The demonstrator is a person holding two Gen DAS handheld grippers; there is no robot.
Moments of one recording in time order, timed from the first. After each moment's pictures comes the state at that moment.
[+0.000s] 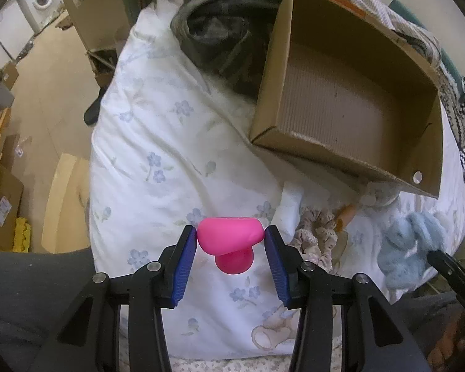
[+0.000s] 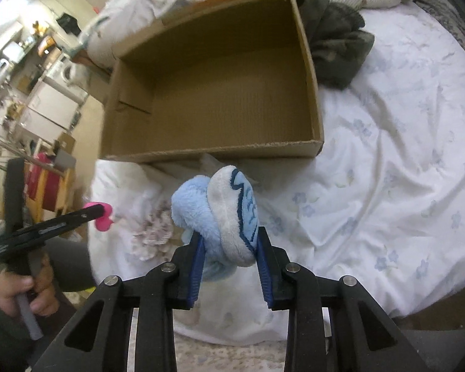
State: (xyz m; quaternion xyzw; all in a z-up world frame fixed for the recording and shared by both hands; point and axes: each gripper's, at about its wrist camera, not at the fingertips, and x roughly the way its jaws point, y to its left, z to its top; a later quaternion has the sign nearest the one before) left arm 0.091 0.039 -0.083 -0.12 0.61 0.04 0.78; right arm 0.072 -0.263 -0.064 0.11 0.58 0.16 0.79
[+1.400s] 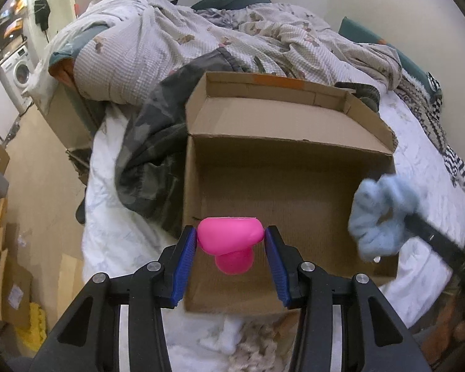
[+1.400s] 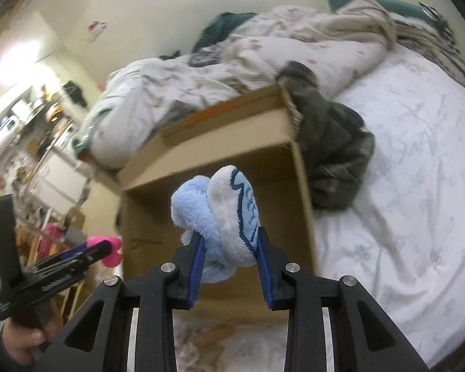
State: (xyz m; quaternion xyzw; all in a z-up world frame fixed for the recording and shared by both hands) left arm 0.199 -0.029 0.001 -0.03 0.50 -0.01 0.87; right arm 0.173 -0.283 -0.014 0.19 0.44 0.11 0.87
